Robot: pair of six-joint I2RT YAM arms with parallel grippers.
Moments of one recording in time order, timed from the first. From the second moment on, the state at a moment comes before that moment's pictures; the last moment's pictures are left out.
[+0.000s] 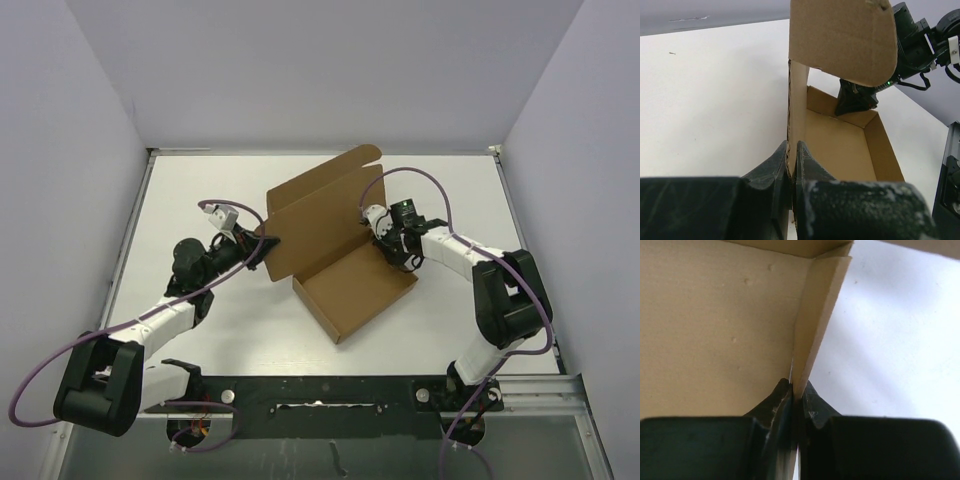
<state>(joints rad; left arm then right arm) -0.27 1.19 0.40 0.84 0.59 -0.42 0.36 1.67 1.01 -0.43 -0.09 -0.47</state>
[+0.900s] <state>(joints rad) -0.08 1.61 0.78 0.87 0.86 -0.52 0.06 1.38 0.99 -0.48 -0.58 -0.50</state>
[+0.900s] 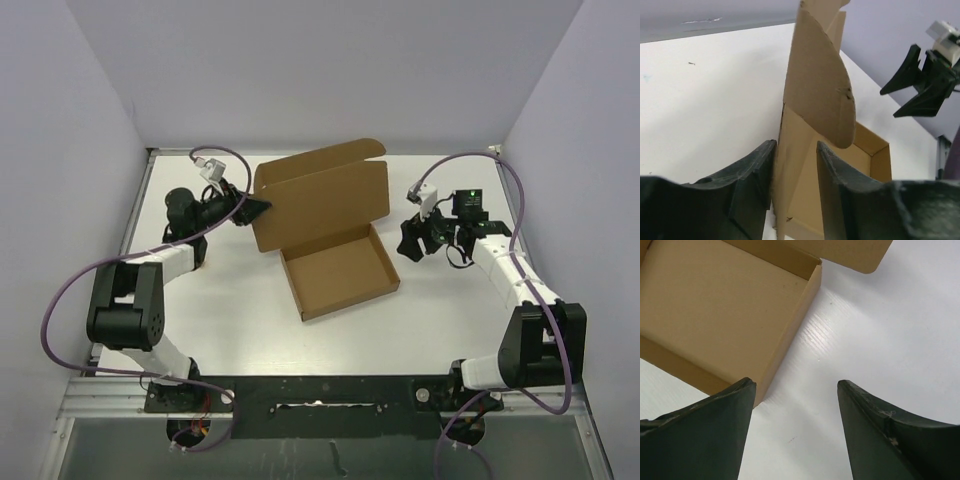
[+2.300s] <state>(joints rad) 0.22 0.90 0.68 -0.43 0.37 -0.36 -0.17 1.40 0.99 -0.56 -1.09 -0.46</state>
